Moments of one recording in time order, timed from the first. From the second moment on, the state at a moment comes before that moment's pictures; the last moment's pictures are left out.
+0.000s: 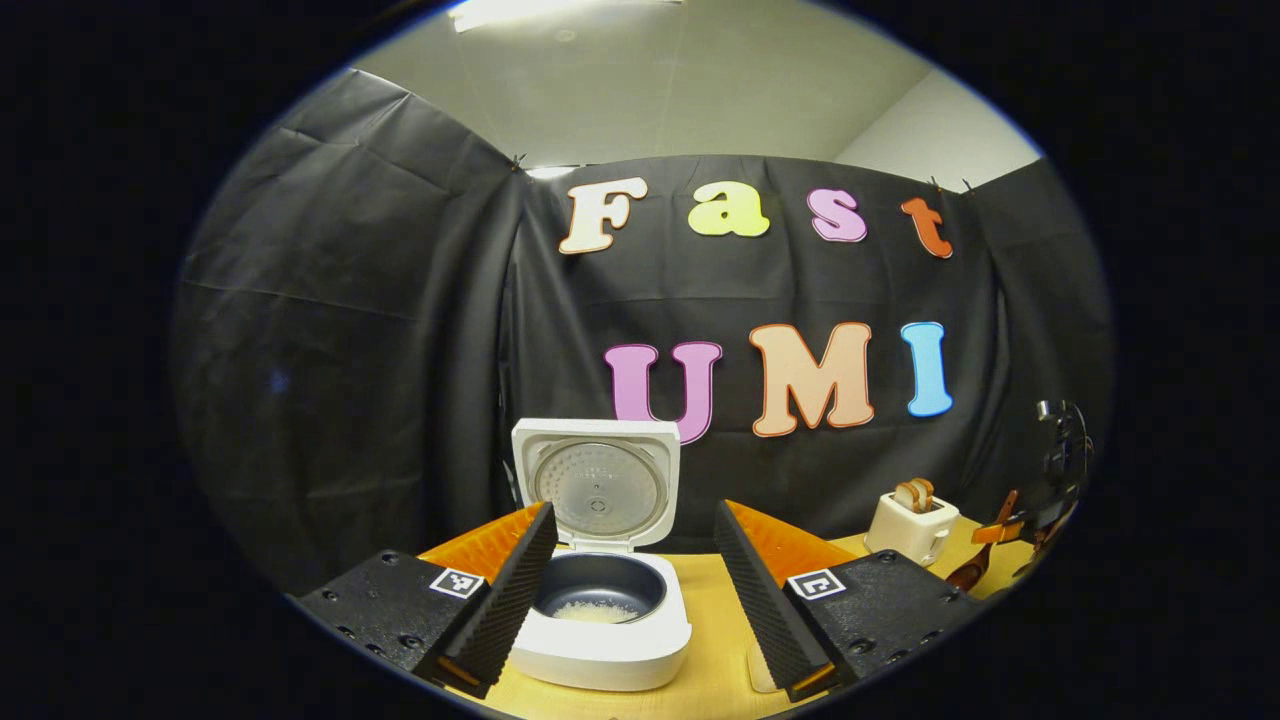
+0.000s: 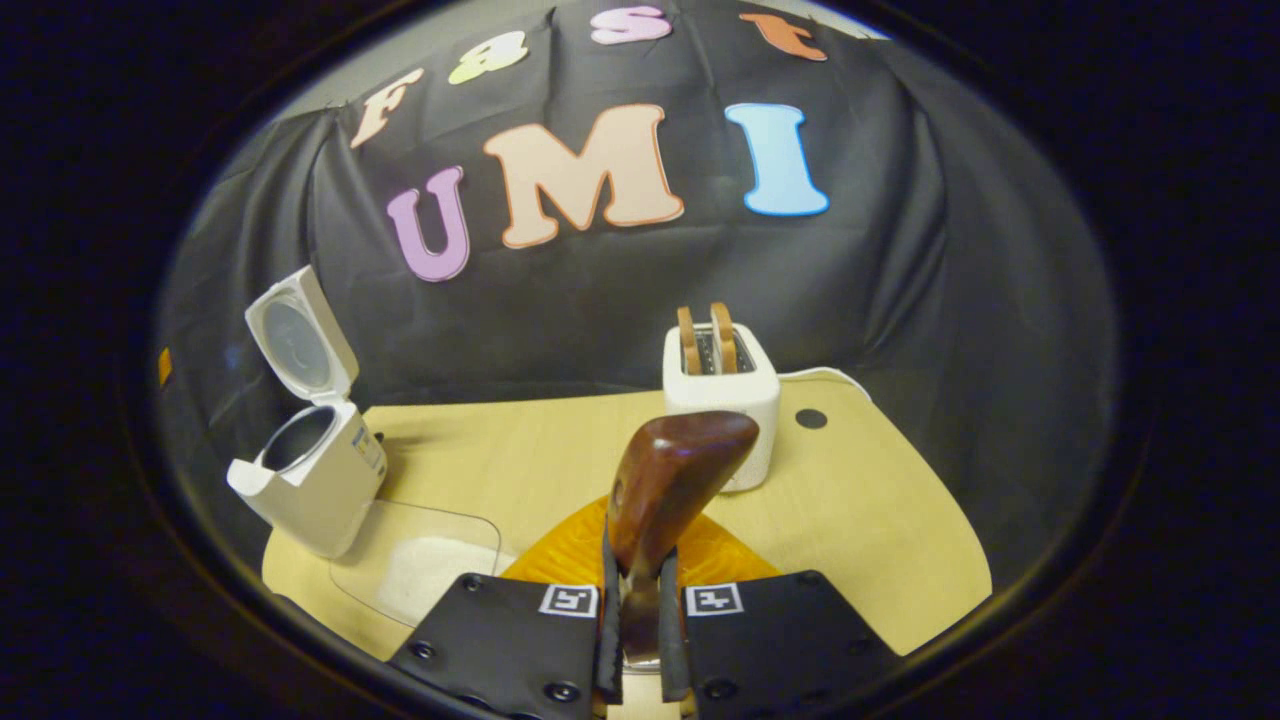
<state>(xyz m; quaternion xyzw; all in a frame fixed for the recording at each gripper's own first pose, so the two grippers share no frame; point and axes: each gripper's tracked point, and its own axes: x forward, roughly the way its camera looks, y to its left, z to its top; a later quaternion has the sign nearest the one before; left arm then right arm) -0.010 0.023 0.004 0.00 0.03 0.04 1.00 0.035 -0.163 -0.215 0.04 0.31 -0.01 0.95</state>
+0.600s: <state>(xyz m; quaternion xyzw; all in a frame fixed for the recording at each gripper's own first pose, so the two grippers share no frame) -0.027 0.063 0.006 0.00 0.03 0.05 1.00 0.044 -0.036 -0.194 0.07 0.28 0.08 0.95</state>
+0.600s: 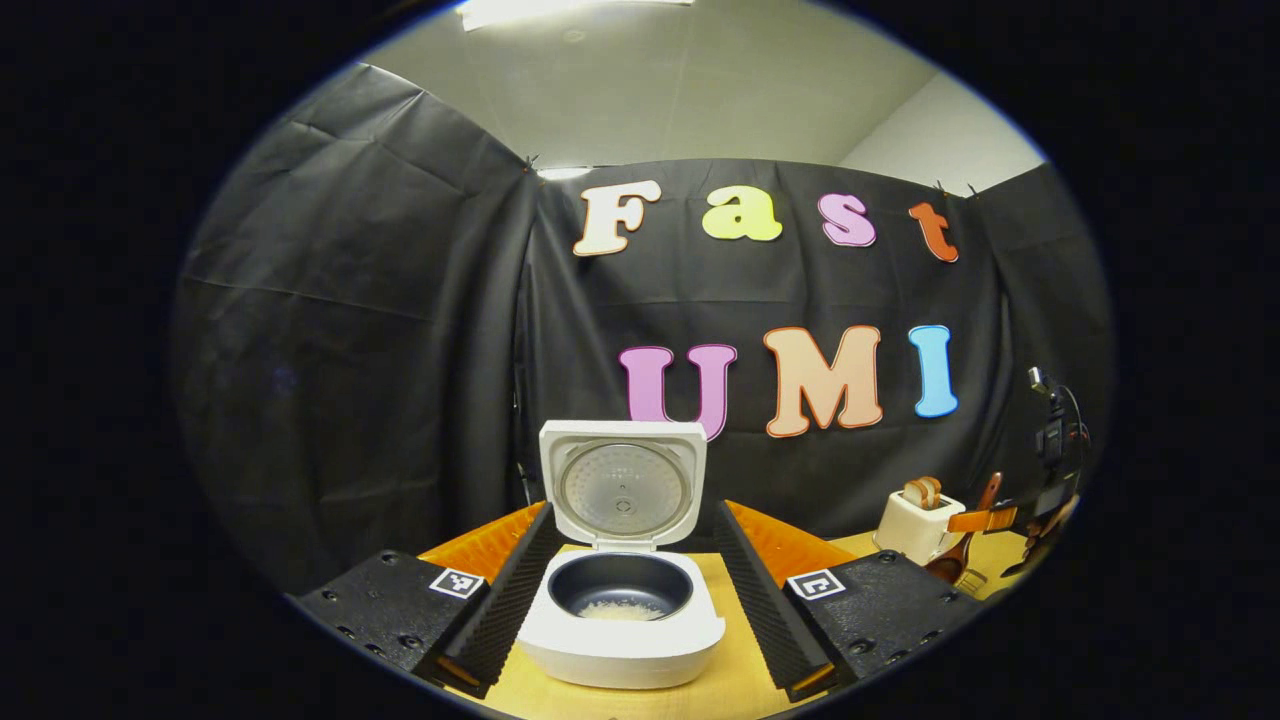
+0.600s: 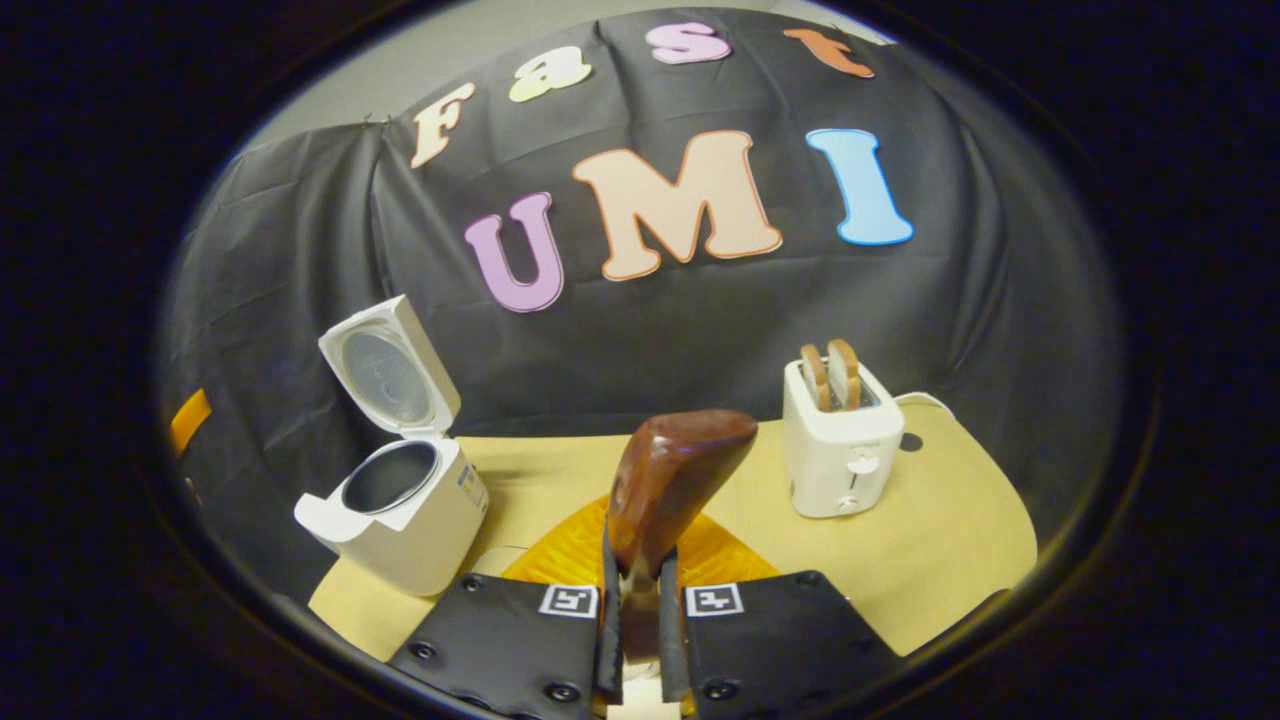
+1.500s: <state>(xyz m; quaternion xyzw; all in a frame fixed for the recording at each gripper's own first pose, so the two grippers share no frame) -0.061 0.148 0.001 0.01 0.04 0.09 0.99 0.059 0.039 -0.290 -0.01 0.32 0.01 0.95</state>
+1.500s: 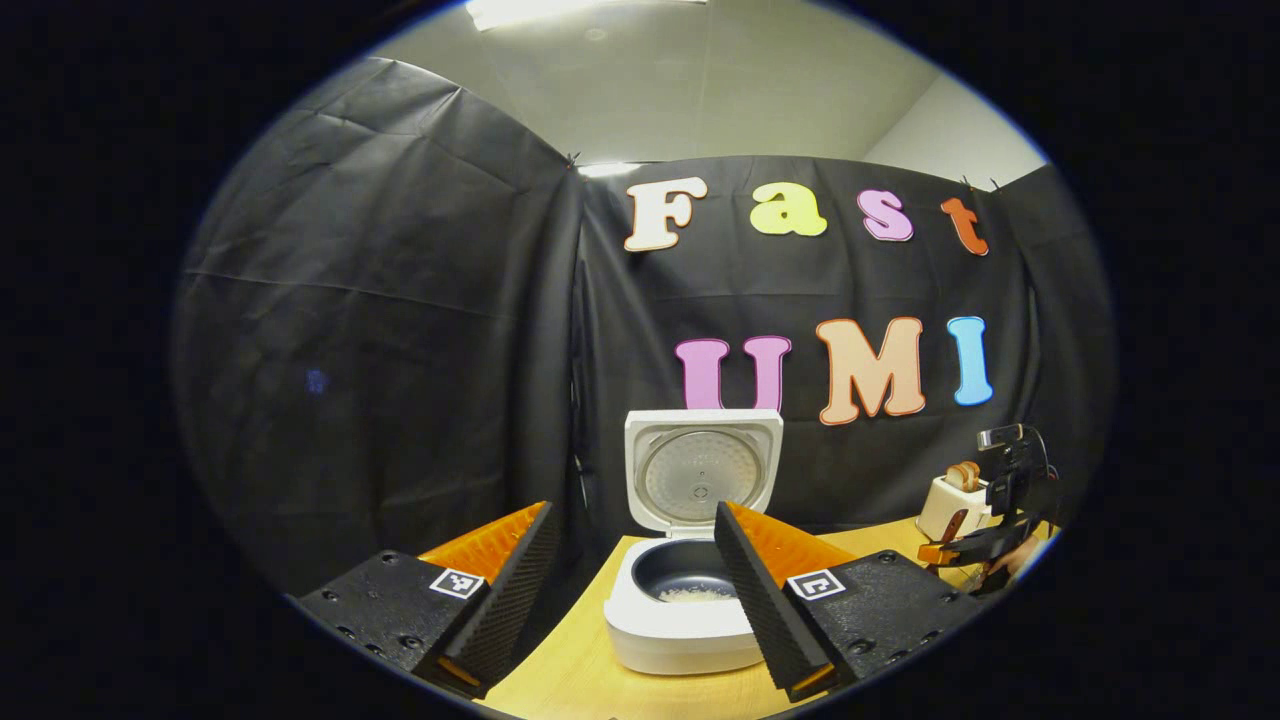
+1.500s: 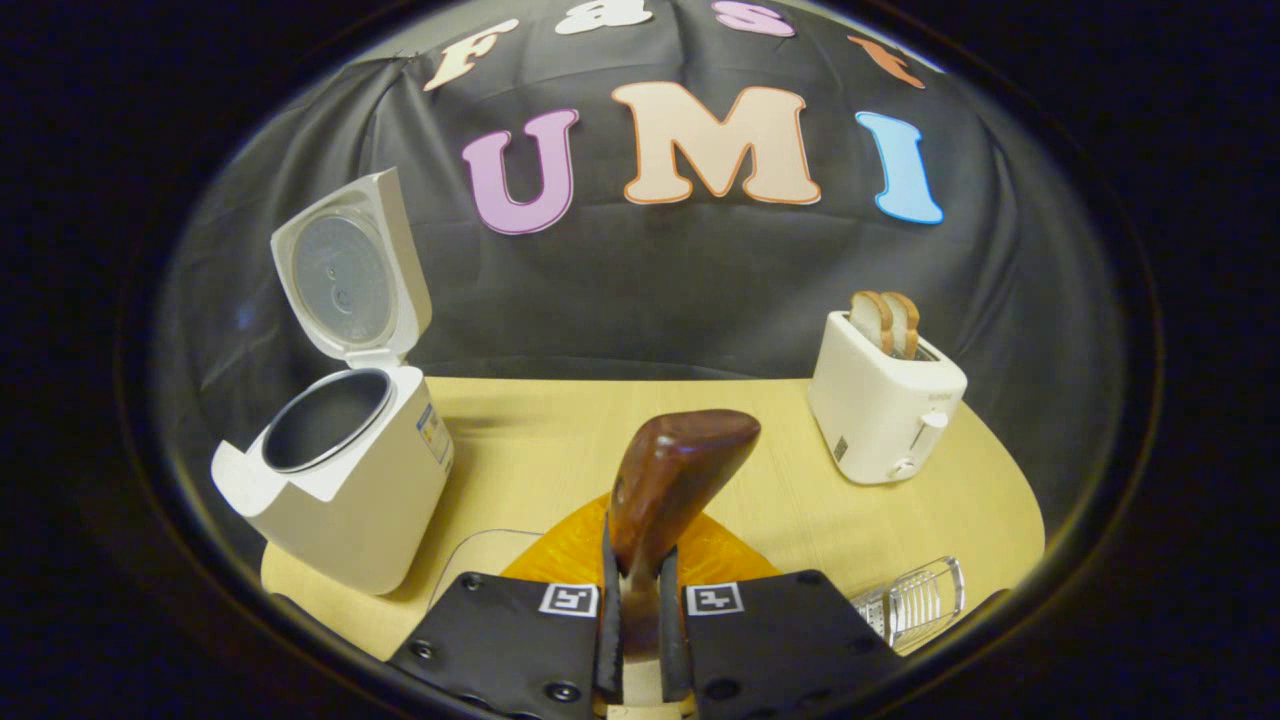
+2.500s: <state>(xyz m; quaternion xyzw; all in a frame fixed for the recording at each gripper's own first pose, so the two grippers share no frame) -0.061 0.160 -0.005 0.00 0.04 0.09 0.99 0.031 0.120 -0.324 0.08 0.39 0.08 0.91</state>
